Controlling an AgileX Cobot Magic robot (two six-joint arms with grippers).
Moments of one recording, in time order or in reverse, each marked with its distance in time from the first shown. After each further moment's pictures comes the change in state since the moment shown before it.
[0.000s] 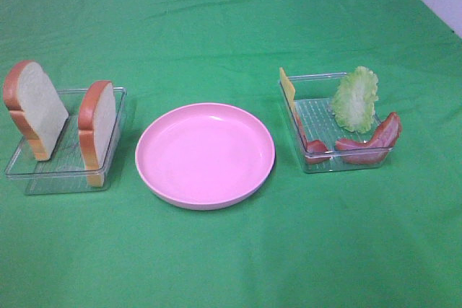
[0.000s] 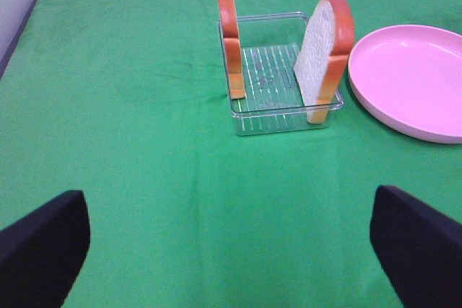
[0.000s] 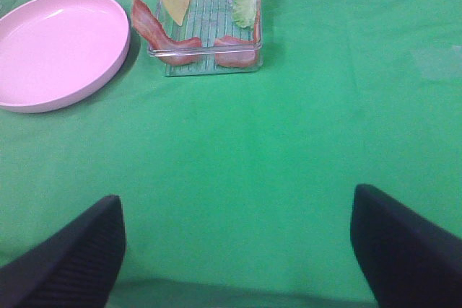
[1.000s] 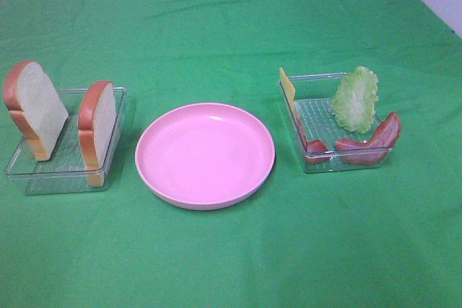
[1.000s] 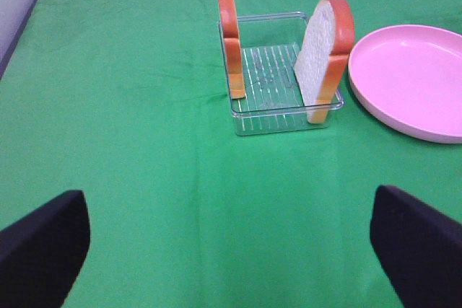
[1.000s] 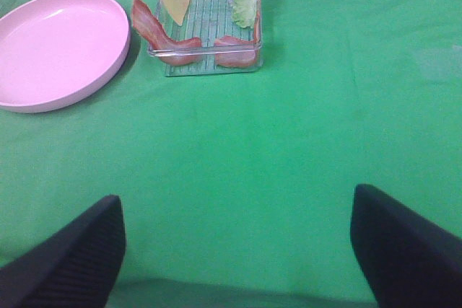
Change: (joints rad) left arm 0.000 0.000 0.000 0.001 0.000 0.000; right arm 0.000 0.000 0.000 0.000 0.000 0.000
